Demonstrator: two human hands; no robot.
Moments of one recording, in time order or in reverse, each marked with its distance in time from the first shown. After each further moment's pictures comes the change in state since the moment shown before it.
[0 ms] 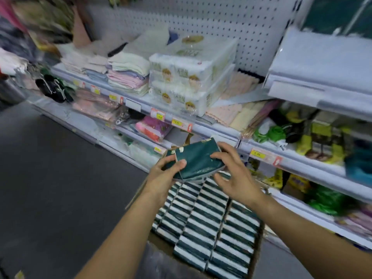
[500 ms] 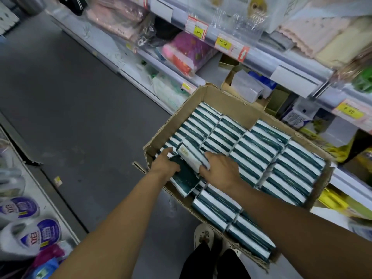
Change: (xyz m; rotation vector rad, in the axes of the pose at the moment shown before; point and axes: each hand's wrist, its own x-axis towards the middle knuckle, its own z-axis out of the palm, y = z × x) left_hand 0.066 -0.150 -0.113 0.615 0.200 -0.442; right_hand -0.026 0.037 0.198 -0.391 -0.531 0.245
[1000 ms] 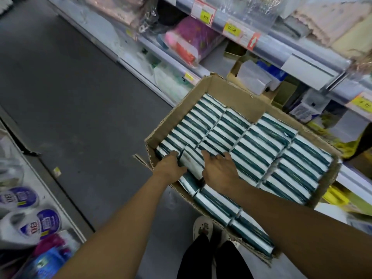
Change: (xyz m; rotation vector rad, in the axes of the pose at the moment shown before) left_hand 0.008 -0.026 0.013 0.591 -0.026 0.219; right_hand -0.001 0.001 0.034 -0.254 -0.186 -0.096
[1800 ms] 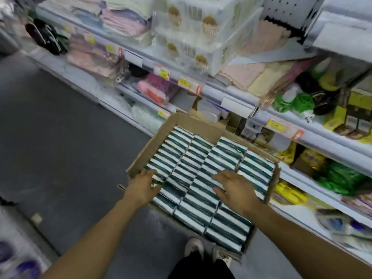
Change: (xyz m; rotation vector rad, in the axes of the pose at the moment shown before) left_hand -0.053 0.018 -0.049 0.274 0.124 0.296; right_hand -0.119 0.076 -0.076 0.224 0.162 0.078
